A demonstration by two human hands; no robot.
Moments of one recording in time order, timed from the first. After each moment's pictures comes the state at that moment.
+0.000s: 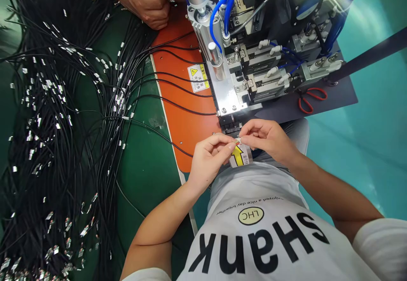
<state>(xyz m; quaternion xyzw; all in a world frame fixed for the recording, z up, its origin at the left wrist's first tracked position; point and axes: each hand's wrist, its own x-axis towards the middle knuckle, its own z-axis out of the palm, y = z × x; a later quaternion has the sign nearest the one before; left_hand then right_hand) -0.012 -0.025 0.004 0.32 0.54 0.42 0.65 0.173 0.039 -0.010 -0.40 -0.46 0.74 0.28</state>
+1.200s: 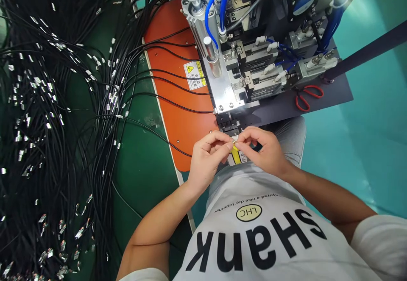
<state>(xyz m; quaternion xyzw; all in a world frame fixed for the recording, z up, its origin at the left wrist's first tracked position) -0.005 -0.029 -0.001 0.31 0.56 0.44 0.63 0.165 0.006 -0.015 -0.44 -0.65 0.53 0.33</state>
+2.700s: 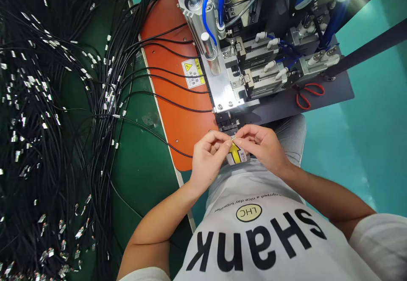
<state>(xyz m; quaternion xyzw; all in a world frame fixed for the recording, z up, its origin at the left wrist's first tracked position) -0.001 -0.028 -0.001 0.31 0.58 0.43 0.62 0.161 0.011 -0.013 -0.49 -0.42 0.71 0.30</state>
